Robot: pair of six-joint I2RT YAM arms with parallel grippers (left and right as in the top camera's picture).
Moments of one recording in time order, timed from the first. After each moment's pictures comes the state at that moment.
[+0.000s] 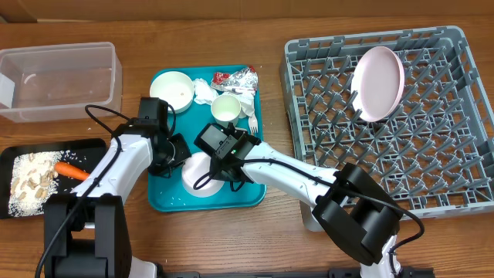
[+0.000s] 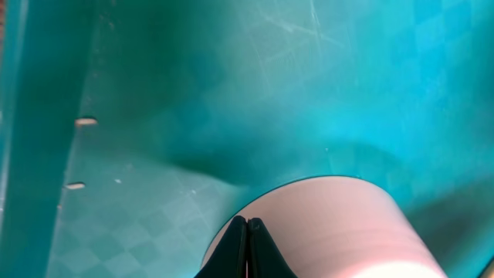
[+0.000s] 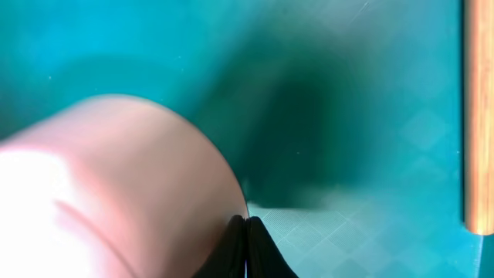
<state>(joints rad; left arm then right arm) -0.06 1.66 0.95 -0.69 0.14 -0.52 0.91 2.03 1.41 -0.68 0.02 1.00</state>
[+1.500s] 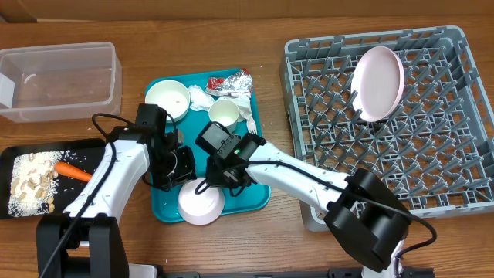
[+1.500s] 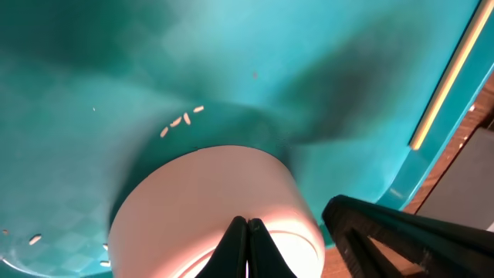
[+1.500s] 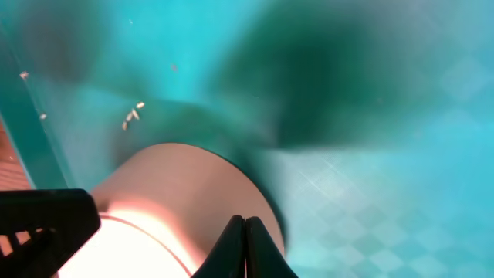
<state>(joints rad) -0.07 1.57 0.95 -0.93 0.39 -0.36 0.91 1.97 1.41 -0.74 -0.17 0.92</state>
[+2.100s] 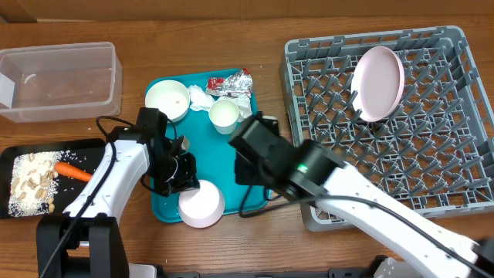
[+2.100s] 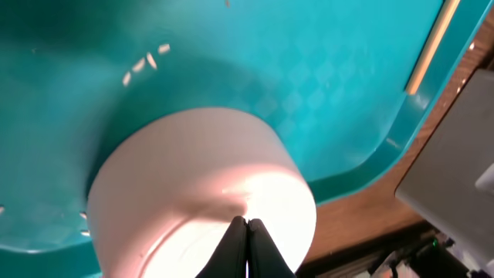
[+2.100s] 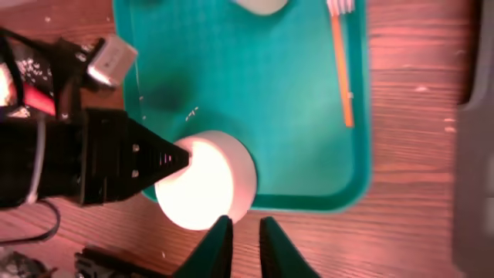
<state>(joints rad) -0.07 1.57 0.95 -1.03 0.46 -0.26 0.91 1.50 1.41 -1.00 0.03 0.91</state>
